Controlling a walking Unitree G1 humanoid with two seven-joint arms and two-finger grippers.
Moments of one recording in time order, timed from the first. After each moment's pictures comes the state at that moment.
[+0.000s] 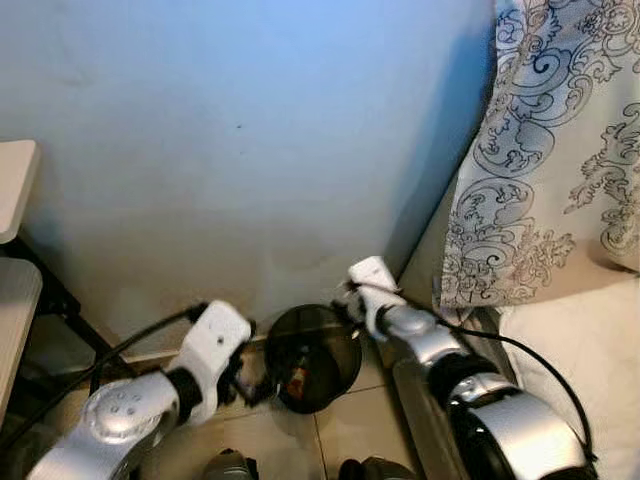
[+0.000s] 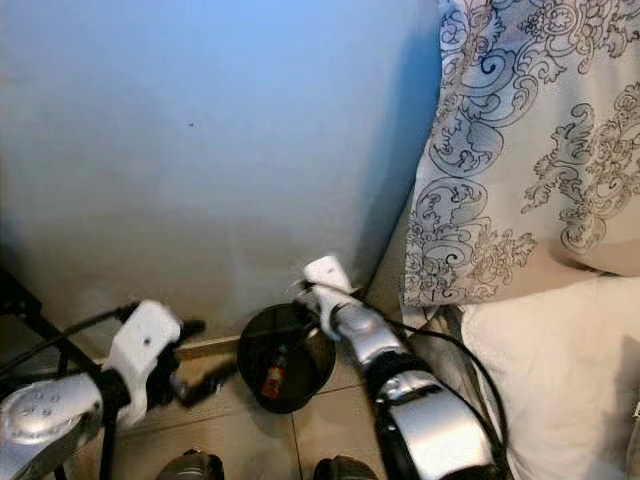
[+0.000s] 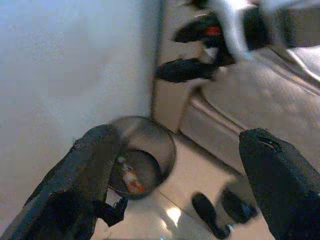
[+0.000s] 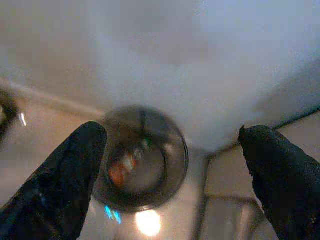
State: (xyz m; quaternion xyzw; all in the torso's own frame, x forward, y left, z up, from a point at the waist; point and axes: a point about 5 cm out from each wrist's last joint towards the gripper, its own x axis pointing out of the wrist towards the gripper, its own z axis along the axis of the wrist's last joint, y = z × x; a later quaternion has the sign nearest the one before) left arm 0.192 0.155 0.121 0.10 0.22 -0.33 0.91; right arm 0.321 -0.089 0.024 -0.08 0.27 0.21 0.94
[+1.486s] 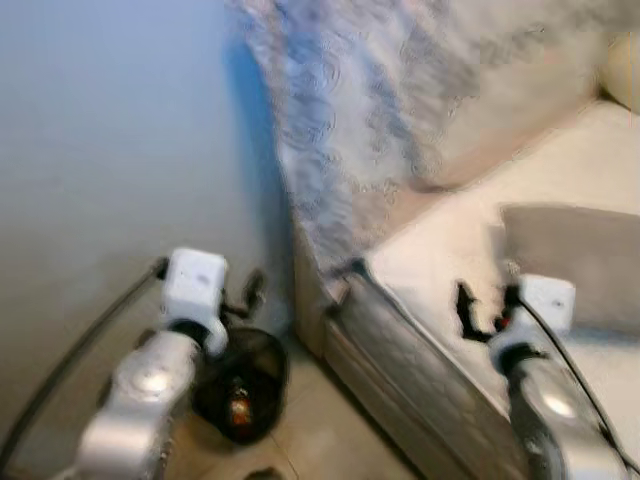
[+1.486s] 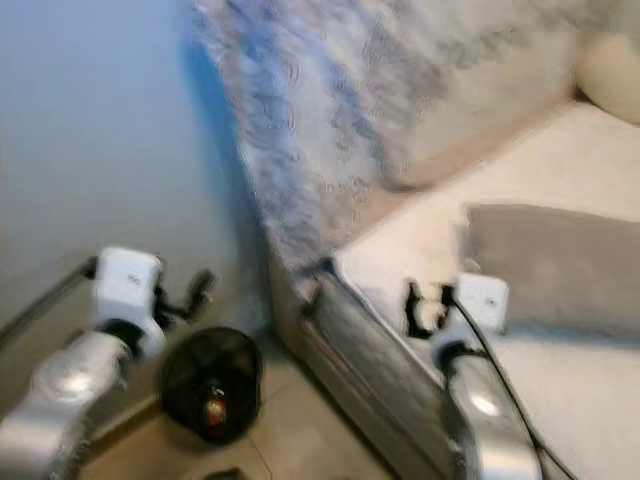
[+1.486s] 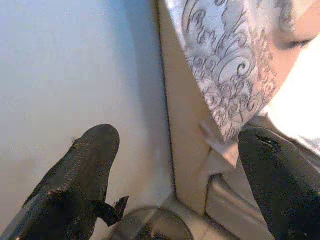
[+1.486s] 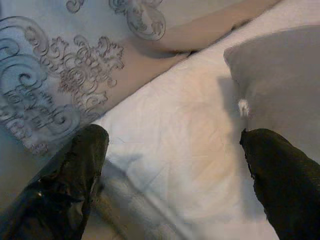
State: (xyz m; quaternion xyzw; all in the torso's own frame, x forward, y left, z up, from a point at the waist) left arm 0.233 0.161 0.133 0.07 0.12 -0.08 0.99; right arm 0.223 -0.180 0.103 0.06 0.14 -0.05 0.99
